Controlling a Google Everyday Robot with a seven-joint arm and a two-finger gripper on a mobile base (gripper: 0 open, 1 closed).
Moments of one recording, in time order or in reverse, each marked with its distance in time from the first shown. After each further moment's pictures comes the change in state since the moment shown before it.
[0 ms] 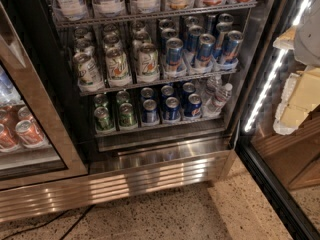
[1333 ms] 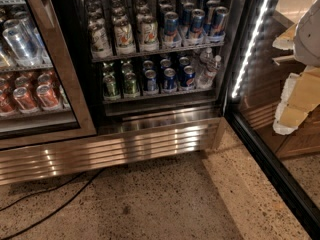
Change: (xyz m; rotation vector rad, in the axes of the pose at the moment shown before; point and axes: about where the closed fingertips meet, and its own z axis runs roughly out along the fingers) arm 0.000 0.000 0.000 0.000 0.000 0.000
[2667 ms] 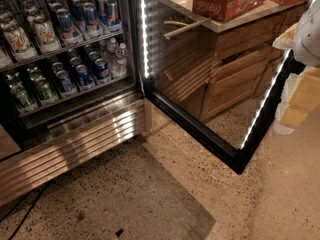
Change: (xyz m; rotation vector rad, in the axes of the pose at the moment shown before) arm 0.000 0.000 0.000 0.000 0.000 0.000
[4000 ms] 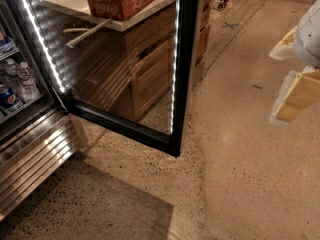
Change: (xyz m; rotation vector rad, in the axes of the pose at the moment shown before) arm 0.000 0.000 0.000 0.000 0.000 0.000
